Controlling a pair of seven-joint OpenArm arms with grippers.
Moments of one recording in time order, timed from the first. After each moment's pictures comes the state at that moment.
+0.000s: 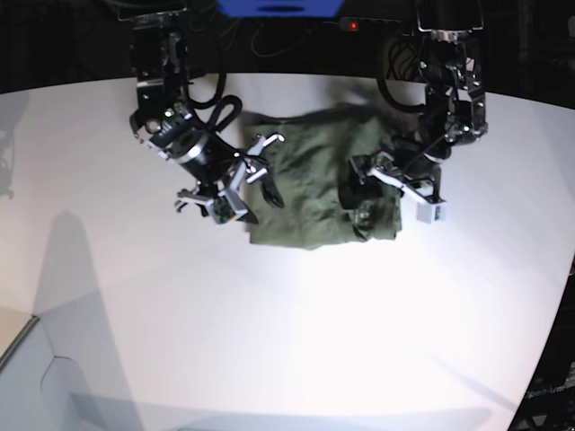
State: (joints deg) left arm 7.3 -4.1 -8.2 84.7 -38.0 -15.0 41.1; right arm -9.5 -2.4 -1.8 95.9 -1.5 34.5 -20.9
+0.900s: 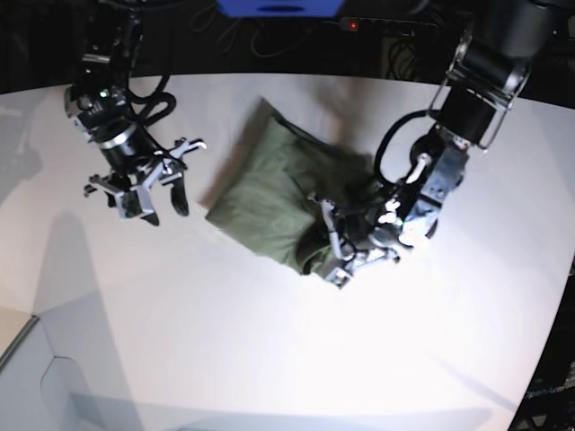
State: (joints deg) left arm -22.2 -15.7 34.5 69.1 -22.3 -14.5 43.4; right arm -15.1 -1.7 16.3 108.7 -1.5 34.5 -25.9
